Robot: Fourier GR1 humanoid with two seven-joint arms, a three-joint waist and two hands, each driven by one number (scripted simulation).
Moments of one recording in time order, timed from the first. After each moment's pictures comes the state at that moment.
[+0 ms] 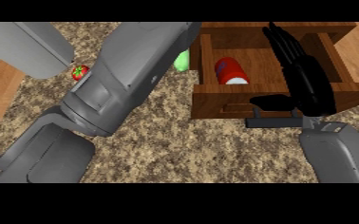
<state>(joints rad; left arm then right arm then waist) -1.64 0.02 -0.28 -0.27 0.59 0.60 -0.02 -0.38 -0.29 0.12 -1.61 0.79 -0.04 0.06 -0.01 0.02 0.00</state>
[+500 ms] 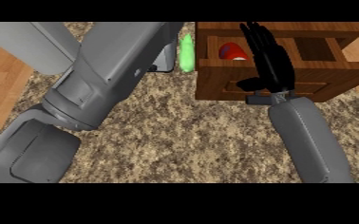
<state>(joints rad) -1.60 0.08 -0.26 -0.31 0.57 0.58 0.02 -0.58 -0.21 0.12 -1.16 0.96 -0.27 -0.03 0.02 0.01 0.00</state>
